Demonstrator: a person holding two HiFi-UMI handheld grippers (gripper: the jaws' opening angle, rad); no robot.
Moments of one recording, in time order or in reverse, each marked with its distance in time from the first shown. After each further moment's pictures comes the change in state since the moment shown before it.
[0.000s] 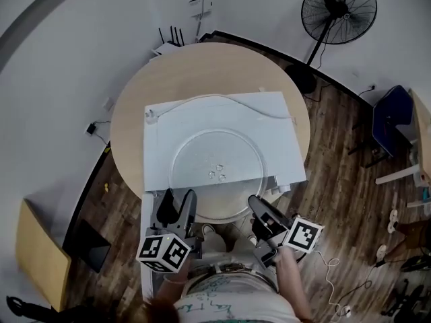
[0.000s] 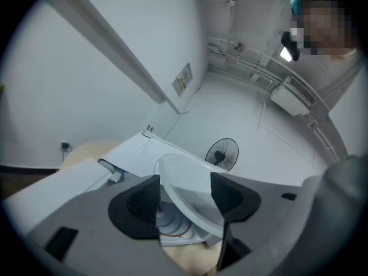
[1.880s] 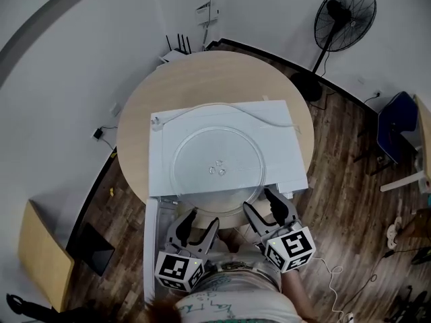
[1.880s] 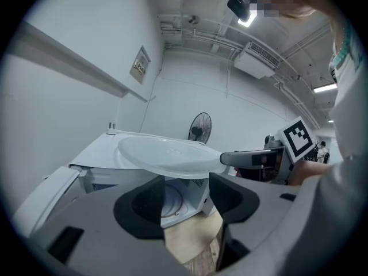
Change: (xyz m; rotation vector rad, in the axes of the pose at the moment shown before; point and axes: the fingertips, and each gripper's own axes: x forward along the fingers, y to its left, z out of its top) left arm -0.019 -0.053 -0.048 0.340 0.194 -0.171; right arm 0.008 0.014 0.013 -0.953 0.053 -0.217
